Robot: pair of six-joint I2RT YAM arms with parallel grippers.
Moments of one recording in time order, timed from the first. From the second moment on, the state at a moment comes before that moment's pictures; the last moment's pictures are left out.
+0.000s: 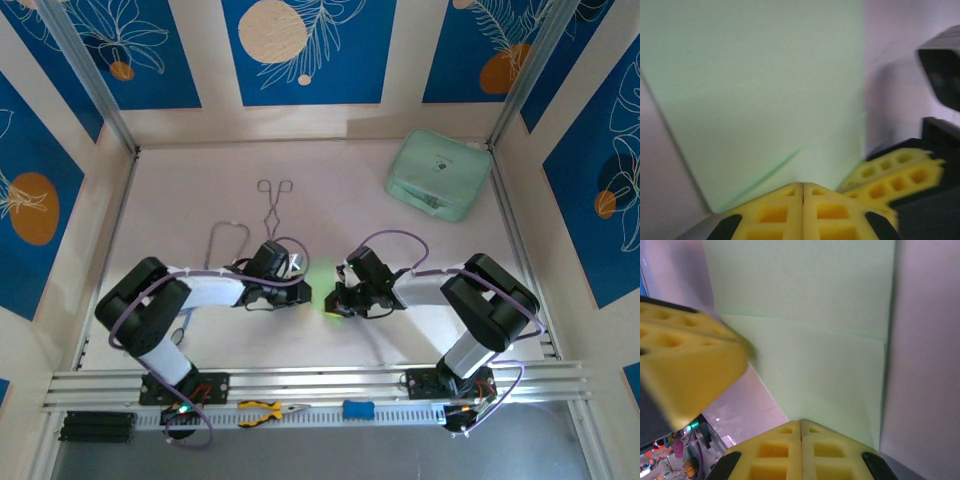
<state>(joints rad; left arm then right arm) -0.70 1.64 0.63 0.07 0.48 -0.82 0.71 1.60 0.57 0.04 -0.57 0.89</state>
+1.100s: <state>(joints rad) -0.70 1.66 0.68 0.00 0.46 -0.83 0.74 1.42 0.47 -0.08 -0.52 0.90</state>
